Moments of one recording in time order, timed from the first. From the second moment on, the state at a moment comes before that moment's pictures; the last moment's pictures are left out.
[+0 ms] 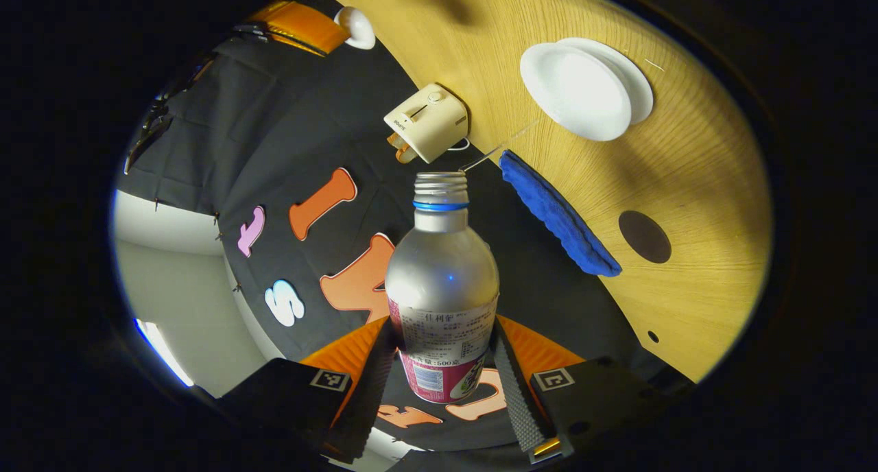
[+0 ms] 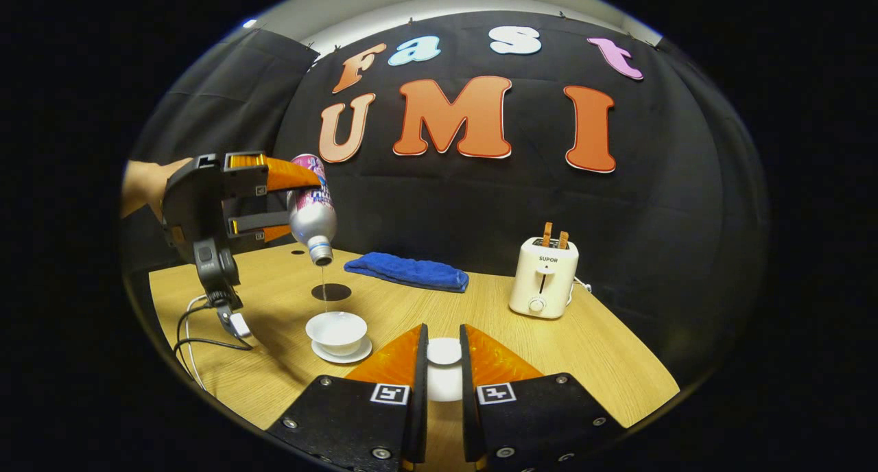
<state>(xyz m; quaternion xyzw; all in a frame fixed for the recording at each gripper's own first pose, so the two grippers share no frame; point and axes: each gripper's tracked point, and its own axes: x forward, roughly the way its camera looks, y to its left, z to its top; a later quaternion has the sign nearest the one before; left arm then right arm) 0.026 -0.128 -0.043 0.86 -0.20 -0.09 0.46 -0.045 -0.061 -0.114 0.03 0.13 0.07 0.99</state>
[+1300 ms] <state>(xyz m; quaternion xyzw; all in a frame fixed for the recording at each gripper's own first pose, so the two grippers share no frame) 0.044 -0.050 0.029 0.48 -0.17 -0.03 0.86 -0.014 -0.010 -0.096 0.03 0.14 0.09 0.99</state>
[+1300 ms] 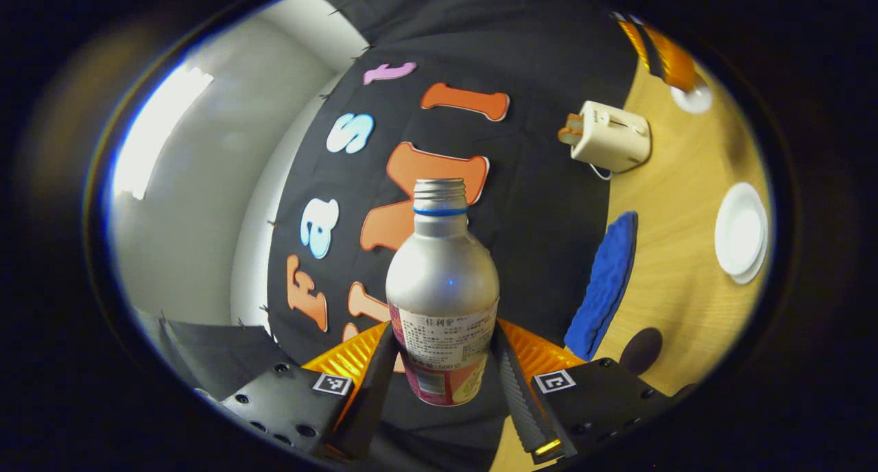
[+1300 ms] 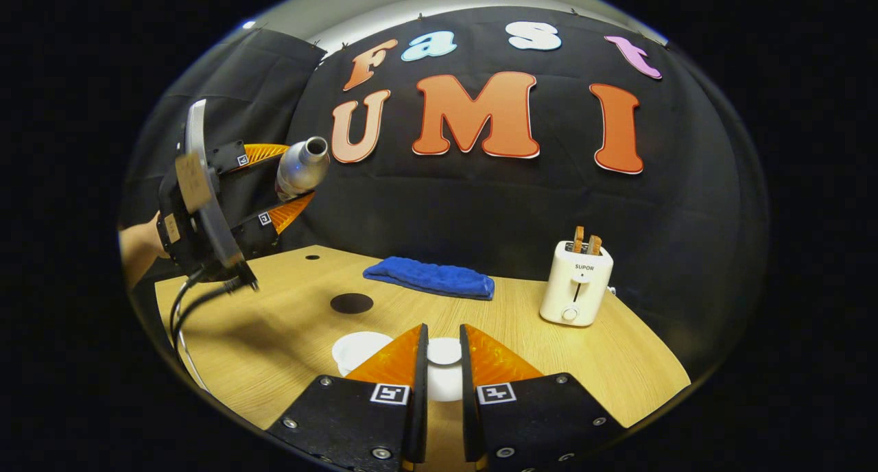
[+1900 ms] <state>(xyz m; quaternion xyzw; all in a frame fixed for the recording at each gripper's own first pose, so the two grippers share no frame) 0.075 -0.033 -0.030 0.10 -0.04 -0.07 0.99 0.007 0.010 -0.091 0.04 0.13 0.10 0.99</state>
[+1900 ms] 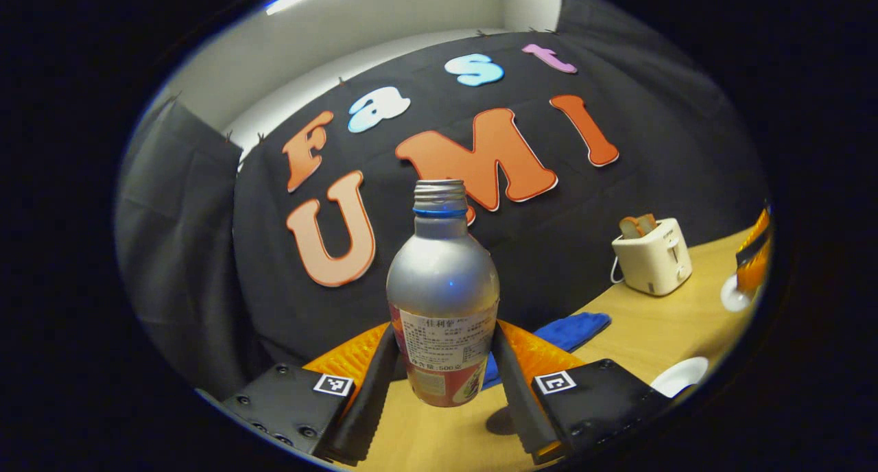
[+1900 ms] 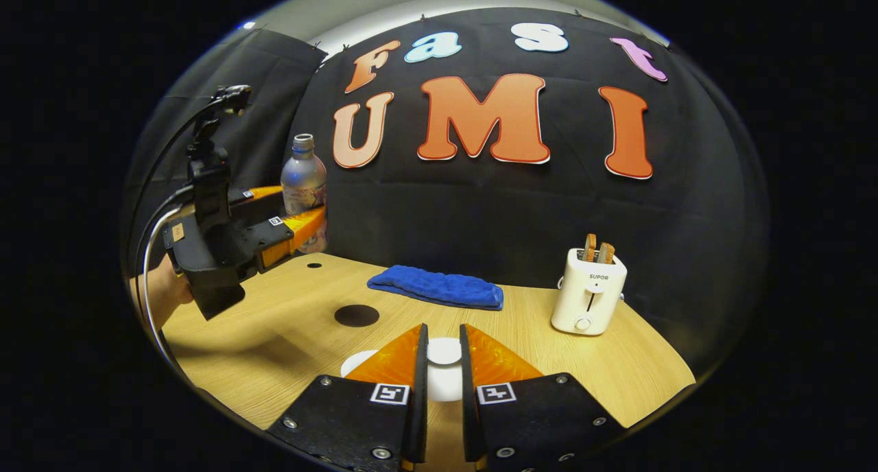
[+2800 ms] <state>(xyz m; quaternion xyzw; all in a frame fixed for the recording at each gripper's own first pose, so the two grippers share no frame) 0.138 -0.050 -0.166 -0.09 0.14 -0.10 0.98 0.030 0.026 -0.115 0.03 0.16 0.11 0.98</state>
